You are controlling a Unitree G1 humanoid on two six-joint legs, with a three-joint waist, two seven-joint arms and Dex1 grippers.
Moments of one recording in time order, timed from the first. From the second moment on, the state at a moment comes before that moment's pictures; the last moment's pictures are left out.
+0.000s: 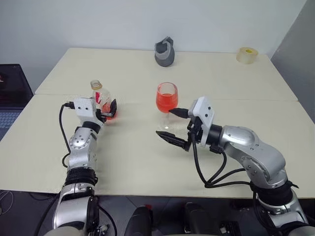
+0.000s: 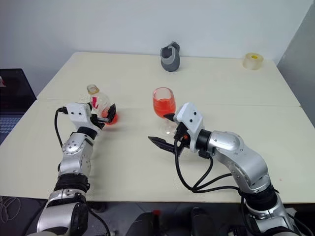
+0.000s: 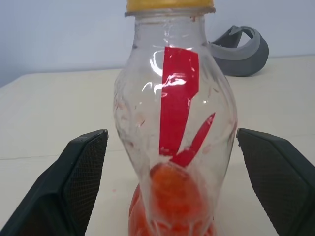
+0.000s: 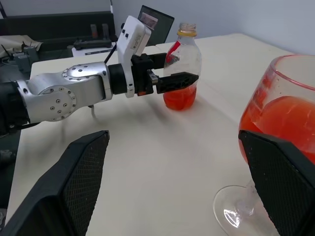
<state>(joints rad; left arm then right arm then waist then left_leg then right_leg) -0.50 0.39 0.25 0.51 -0.22 -0.16 -0.32 -0.49 -0.40 0.21 -0.55 0.48 0.78 0.56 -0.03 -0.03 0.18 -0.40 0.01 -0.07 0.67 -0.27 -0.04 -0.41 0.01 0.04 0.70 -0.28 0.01</state>
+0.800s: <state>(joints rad) 0.05 0.36 0.24 -0.32 -0.21 0.23 -0.21 -0.13 -0.22 -0.03 -0.24 0.33 0.19 0.42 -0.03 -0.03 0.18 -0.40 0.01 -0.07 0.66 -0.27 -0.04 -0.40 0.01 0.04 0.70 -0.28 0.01</state>
